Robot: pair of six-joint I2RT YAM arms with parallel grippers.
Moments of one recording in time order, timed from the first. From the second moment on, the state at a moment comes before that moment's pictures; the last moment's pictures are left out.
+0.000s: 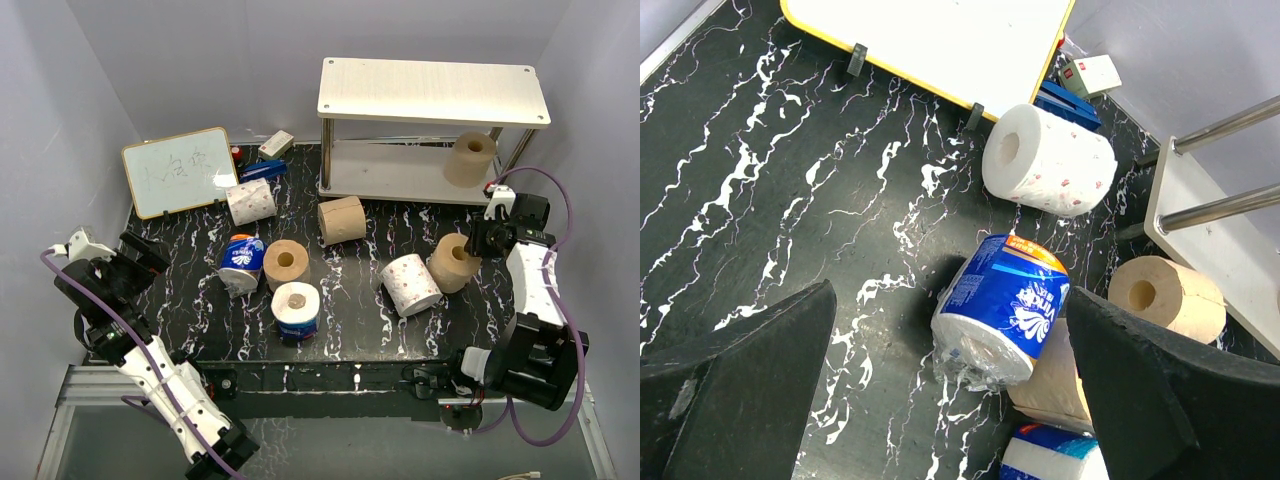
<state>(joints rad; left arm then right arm) 0.75 0.53 0.84 -0.76 0.56 -0.33 -0.37 1.22 0.89 -0.57 -0.34 -0.28</state>
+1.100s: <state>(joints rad) 0.76 0.53 0.84 -0.76 0.56 -0.33 -0.35 1.23 0.93 -0.69 -0.41 -0.26</state>
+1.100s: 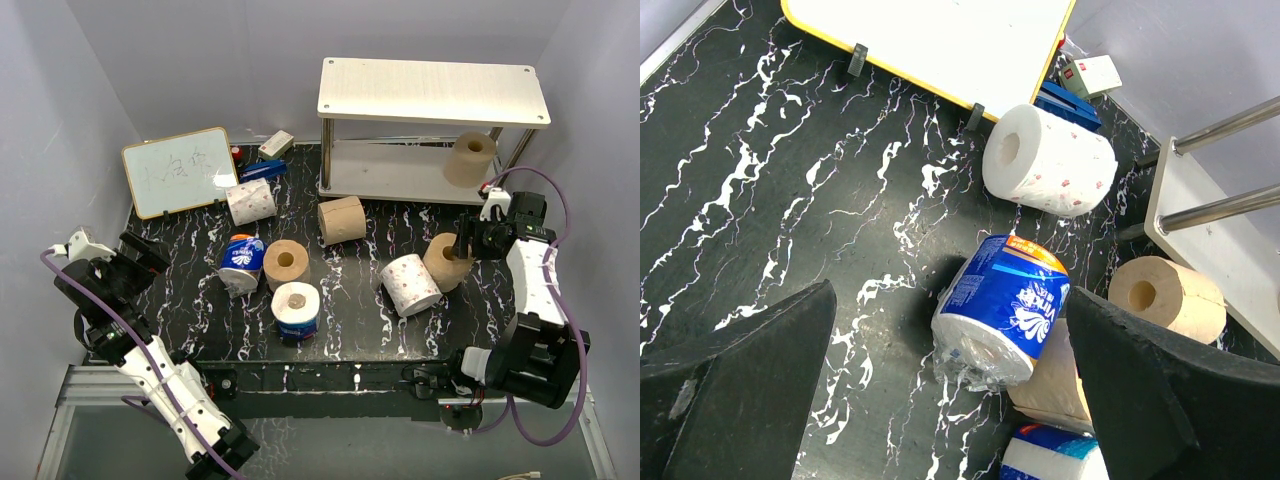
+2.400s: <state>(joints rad) 0.76 0.55 0.84 -0.76 0.56 -0.33 -0.31 1.26 0.98 -0.67 -0.34 0.11</state>
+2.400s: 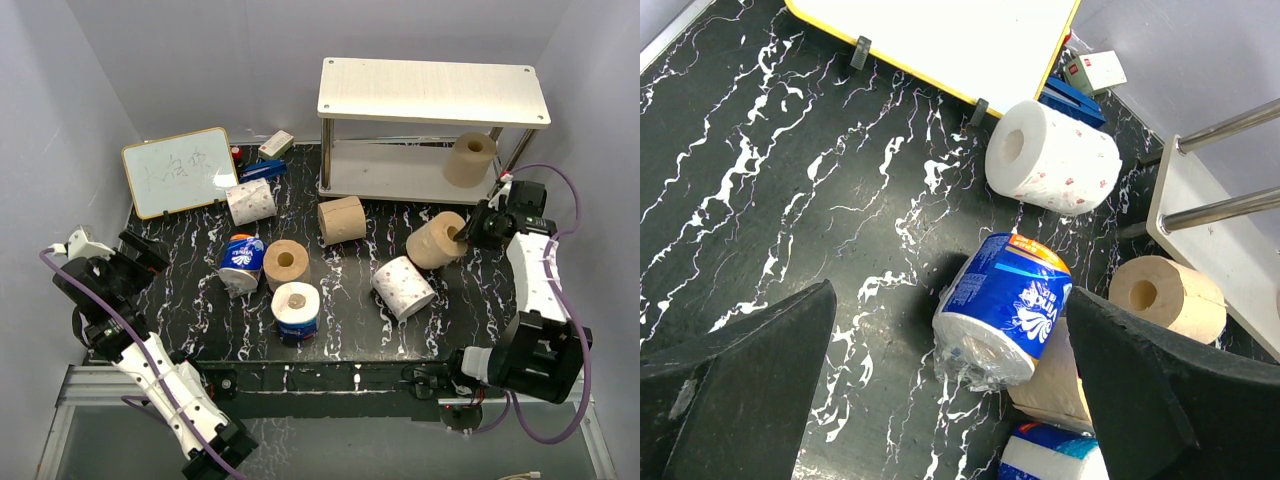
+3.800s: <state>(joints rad) 0.77 0.56 0.84 -0.76 0.56 -0.33 -0.14 1.46 1.09 -0.05 0.06 0.94</state>
